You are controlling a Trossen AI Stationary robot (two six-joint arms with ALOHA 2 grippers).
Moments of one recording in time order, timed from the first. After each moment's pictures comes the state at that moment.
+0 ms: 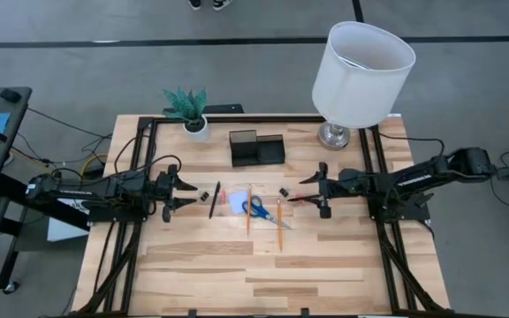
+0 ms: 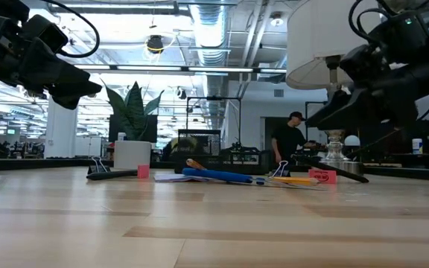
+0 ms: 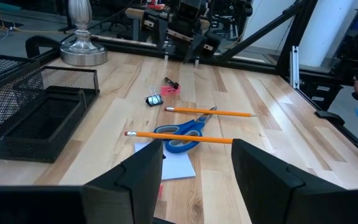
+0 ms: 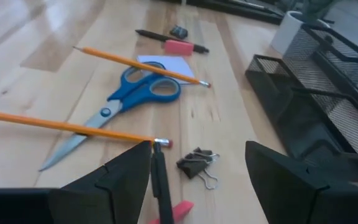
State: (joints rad) left arm -0.02 0.18 0.02 0.01 -0.01 -0.15; right arm -0.01 1.12 0.14 0.56 0.06 -0.24
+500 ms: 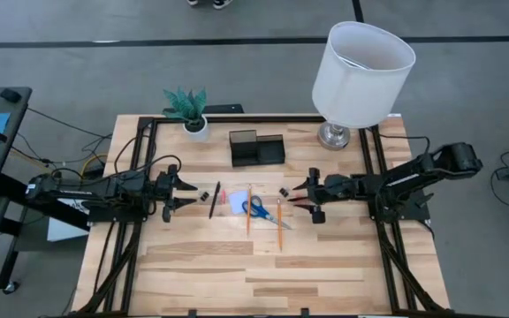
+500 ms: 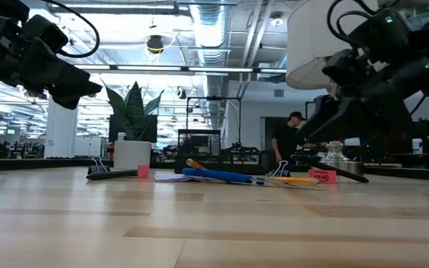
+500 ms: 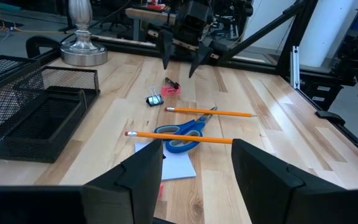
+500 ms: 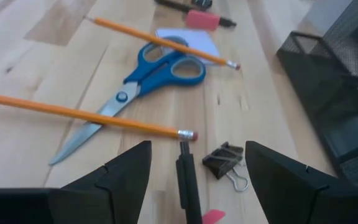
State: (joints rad) left arm -0.02 0.18 0.02 0.01 -0.01 -0.15; right arm 0.05 1.28 0.28 0.44 0.08 -0.22
